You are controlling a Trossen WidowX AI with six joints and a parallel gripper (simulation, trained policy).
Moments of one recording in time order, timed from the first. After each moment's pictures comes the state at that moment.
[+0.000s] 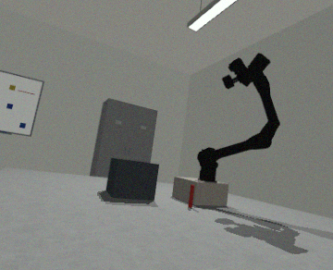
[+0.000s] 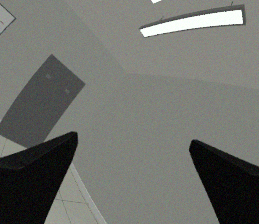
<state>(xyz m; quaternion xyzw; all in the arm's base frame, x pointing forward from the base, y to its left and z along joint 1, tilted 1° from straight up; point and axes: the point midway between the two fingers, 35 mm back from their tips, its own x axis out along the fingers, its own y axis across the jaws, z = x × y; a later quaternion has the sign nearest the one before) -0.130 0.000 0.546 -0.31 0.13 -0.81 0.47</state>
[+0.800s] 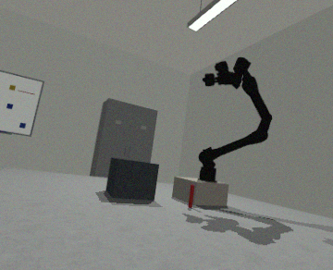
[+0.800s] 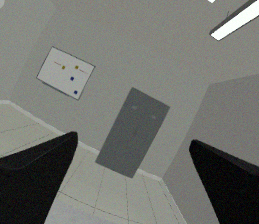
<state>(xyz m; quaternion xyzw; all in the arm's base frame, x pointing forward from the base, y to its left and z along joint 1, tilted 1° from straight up) -0.041 -0.093 0.531 -0.22 0.03 -0.64 0.73</state>
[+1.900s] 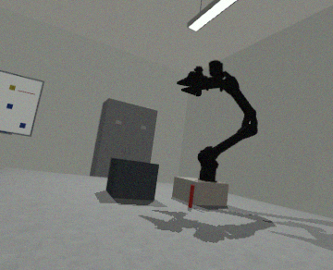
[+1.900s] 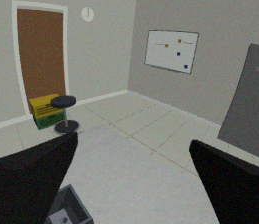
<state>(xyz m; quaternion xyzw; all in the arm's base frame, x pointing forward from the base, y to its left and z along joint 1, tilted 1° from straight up) 0.113 -0.100 0.452 0.03 0.06 -0.36 0.93</state>
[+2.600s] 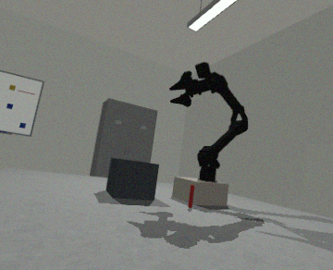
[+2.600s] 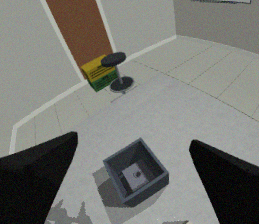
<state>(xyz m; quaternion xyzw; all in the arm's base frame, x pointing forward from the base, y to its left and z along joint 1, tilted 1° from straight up) 0.183 -0.043 0.381 0.23 0.17 -0.21 0.94</state>
